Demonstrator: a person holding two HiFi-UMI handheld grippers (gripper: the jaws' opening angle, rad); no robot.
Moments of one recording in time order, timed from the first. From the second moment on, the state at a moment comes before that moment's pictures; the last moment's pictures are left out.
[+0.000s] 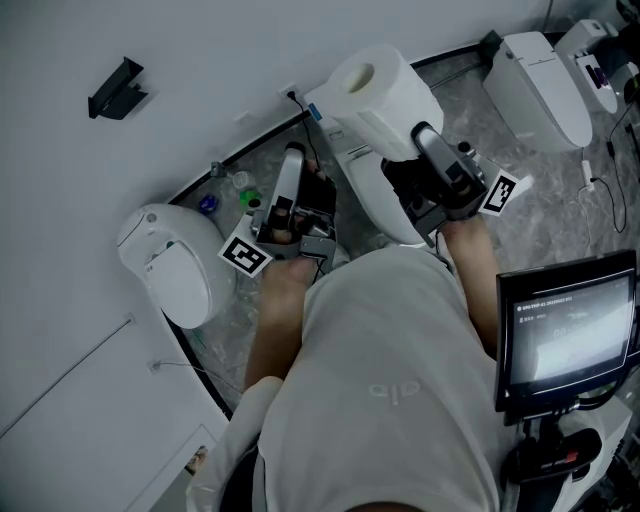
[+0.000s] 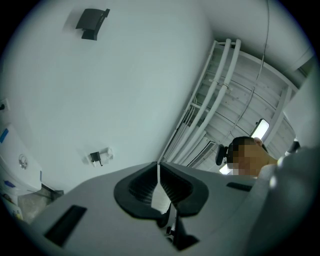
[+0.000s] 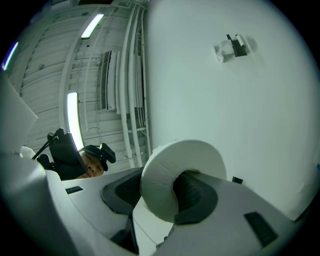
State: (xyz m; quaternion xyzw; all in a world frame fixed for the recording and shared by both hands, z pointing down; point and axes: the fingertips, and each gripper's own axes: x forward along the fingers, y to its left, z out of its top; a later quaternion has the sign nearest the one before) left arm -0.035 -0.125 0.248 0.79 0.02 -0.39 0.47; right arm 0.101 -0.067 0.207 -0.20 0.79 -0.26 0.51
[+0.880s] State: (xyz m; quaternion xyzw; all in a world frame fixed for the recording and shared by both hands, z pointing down) left arm -0.036 -0.128 0.257 0.81 -0.03 -0.36 0.46; right arm 0.101 -0.067 0.207 -0.20 0.79 -0.27 0.52
